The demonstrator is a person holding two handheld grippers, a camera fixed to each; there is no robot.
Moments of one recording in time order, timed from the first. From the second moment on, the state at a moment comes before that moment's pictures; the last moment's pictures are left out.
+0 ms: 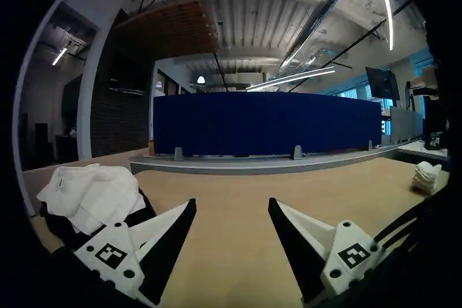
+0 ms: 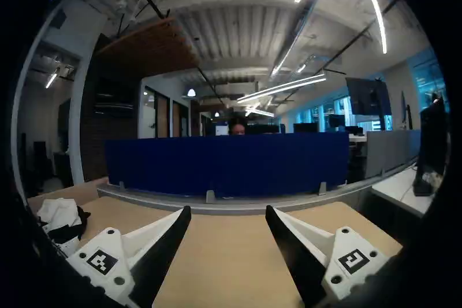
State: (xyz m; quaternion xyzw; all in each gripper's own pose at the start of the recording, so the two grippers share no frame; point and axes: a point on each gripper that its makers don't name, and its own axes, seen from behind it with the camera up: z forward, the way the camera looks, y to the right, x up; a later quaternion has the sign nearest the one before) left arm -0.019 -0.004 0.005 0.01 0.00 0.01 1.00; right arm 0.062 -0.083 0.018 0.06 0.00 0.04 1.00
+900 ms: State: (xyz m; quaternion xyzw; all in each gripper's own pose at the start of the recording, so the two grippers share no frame) left arm -0.018 -0.004 0.003 0.01 0.00 0.01 1.00; right arm 0.045 0.002 0.017 0.01 0.01 0.02 1.00
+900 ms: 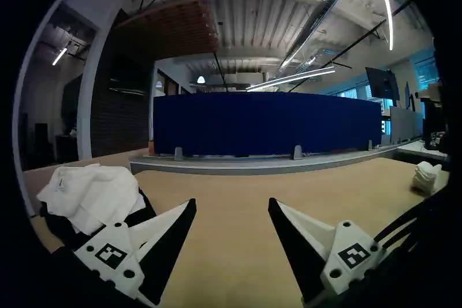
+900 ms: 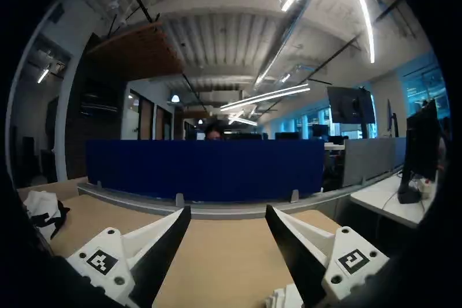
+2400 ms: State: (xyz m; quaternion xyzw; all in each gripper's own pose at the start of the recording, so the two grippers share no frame) left arm -0.018 -0.003 0.005 0.01 0.00 0.01 1.00; right arm -0.113 0.009 0.010 0.01 -0.02 0.07 1.00
